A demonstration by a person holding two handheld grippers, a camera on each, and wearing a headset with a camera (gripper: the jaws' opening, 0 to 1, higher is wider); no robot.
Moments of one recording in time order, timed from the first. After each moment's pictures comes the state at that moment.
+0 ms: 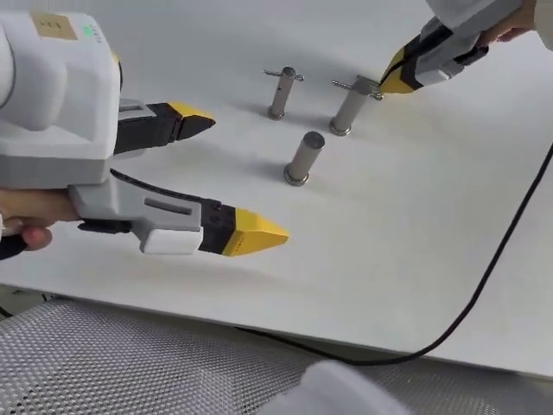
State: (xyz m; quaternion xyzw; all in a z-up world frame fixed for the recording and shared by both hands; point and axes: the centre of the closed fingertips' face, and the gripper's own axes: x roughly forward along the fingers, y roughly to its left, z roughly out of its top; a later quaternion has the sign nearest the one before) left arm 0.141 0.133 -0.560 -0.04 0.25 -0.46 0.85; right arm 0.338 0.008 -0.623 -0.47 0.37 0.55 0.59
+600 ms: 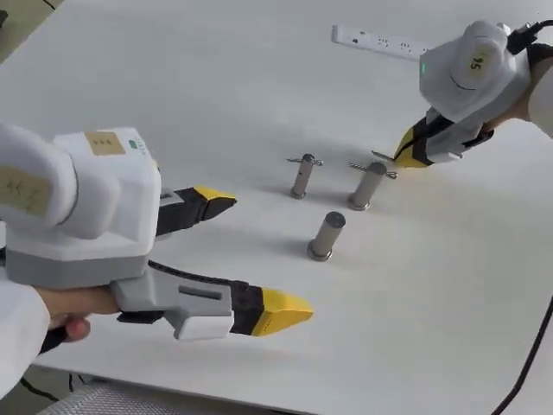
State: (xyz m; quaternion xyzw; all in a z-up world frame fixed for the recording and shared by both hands) left arm 0.142 0.144 -0.547 -0.02 0.25 -0.43 0.87; right arm 0.338 0.017 -0.604 -0.46 0.35 0.54 0.61
